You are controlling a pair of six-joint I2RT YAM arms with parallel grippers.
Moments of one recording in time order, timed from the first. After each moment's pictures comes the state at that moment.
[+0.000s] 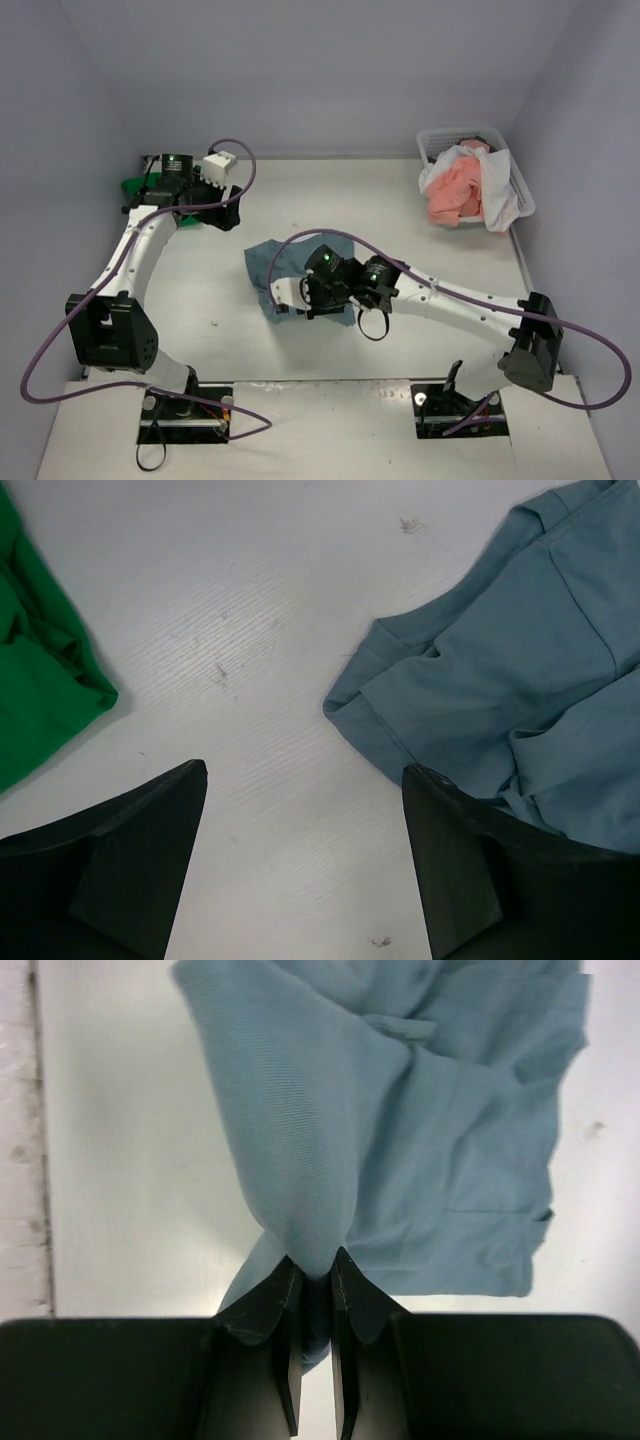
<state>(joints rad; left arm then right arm) -0.08 1.51 1.40 -0.70 0.36 0.30 1.11 1.43 1.16 -0.68 -0.10 -0.68</state>
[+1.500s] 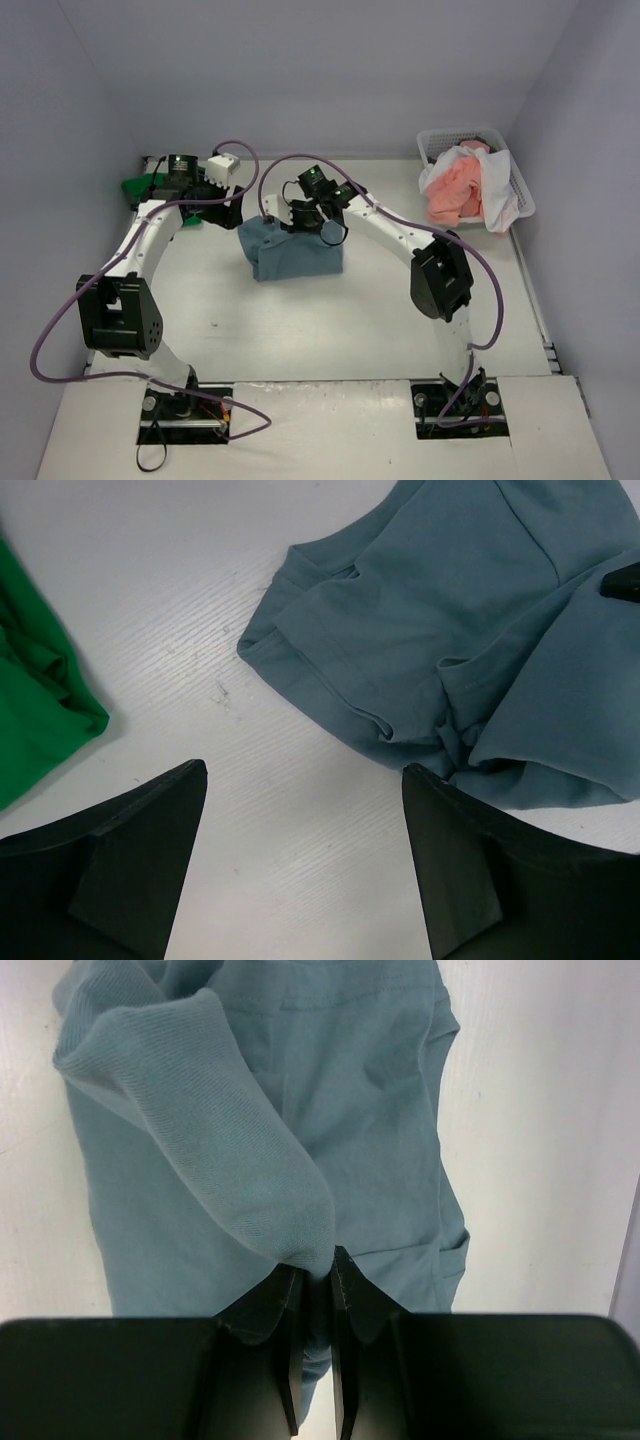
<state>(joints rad) -0.07 1.61 1.40 -0.64 0.37 0.29 0.70 2.08 1.81 -0.64 -0.32 -0.93</state>
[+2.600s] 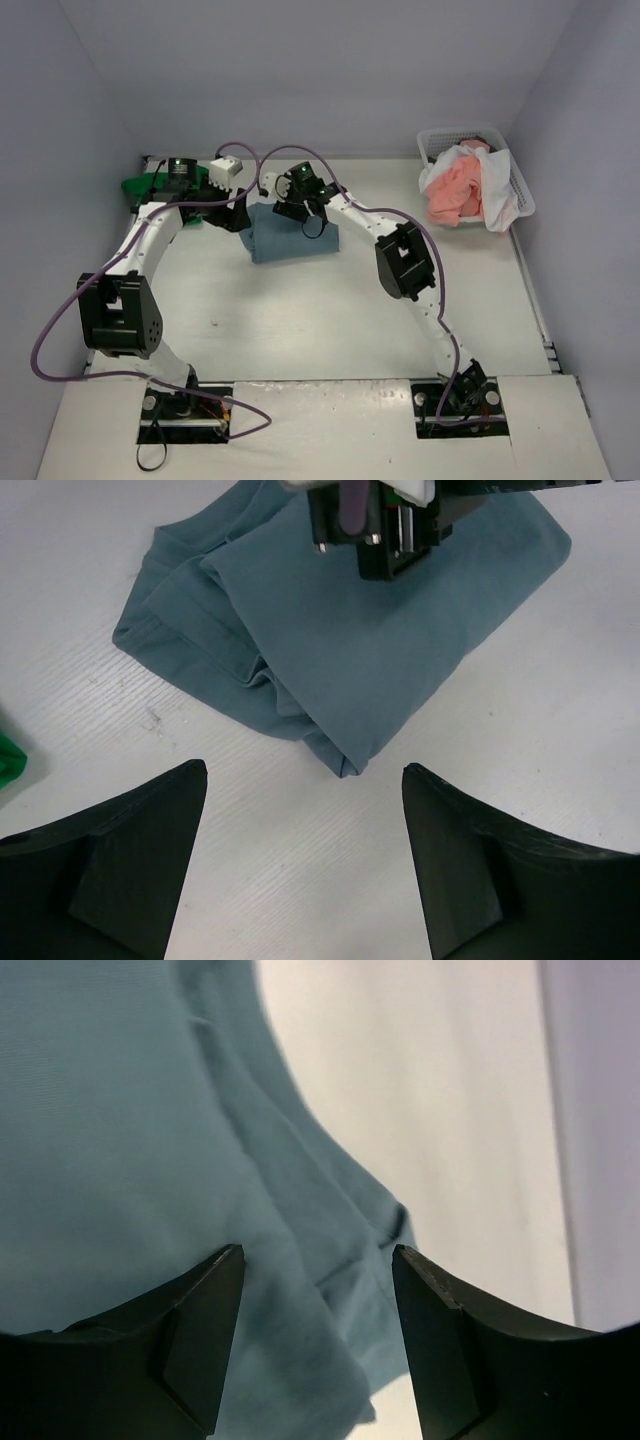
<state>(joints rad) -0.06 1.61 1.36 -0.60 0.53 0.28 0.64 2.50 2.18 -0.42 -0.06 -0.76</state>
